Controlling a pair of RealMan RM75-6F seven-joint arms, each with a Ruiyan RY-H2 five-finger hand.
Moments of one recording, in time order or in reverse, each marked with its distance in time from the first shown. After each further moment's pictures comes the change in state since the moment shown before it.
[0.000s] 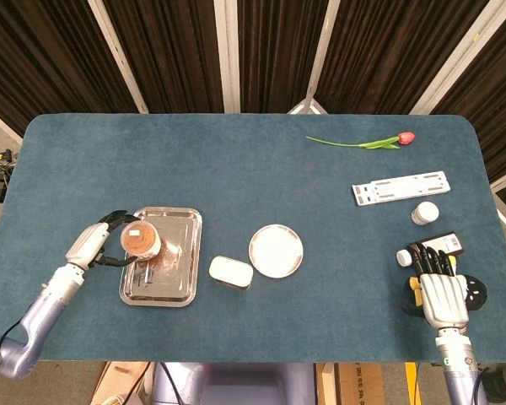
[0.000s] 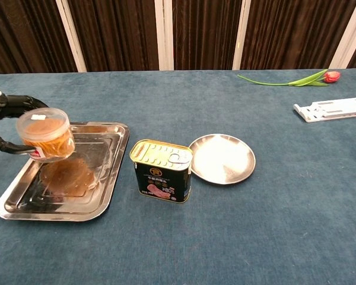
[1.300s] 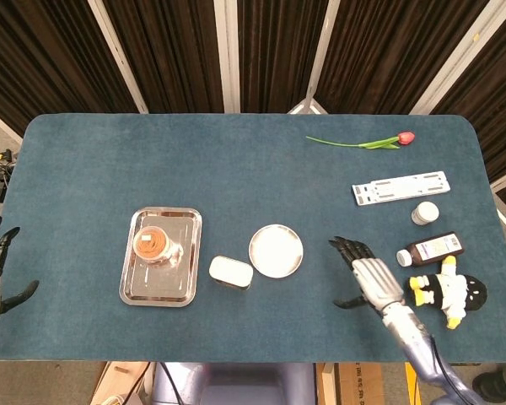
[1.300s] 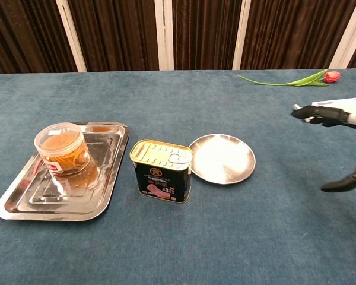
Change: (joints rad) left arm 0.426 0.261 -0.003 -0.491 0.007 0.694 0.904; right arm 0.244 0.048 0.063 -0.221 0.053 -0.362 0.212
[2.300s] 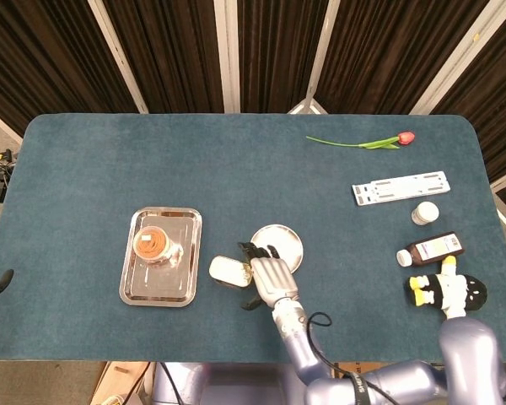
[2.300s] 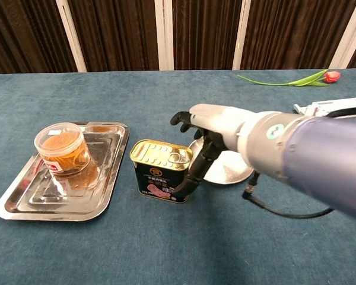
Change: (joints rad) left arm 0.047 -0.043 -0.129 0.062 -0.052 0.008 0.013; right arm 0.503 -0.538 0.217 -0.193 0.876 0.448 -0.791
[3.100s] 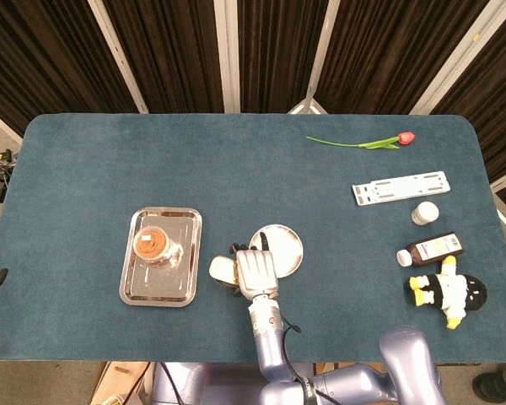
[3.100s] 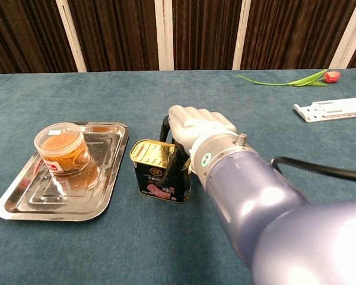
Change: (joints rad) left arm 0.021 0.041 -0.032 -0.026 -0.019 -0.038 -0.104; right arm 0.076 -0.290 0.016 0.330 -0.142 0.146 -0.085
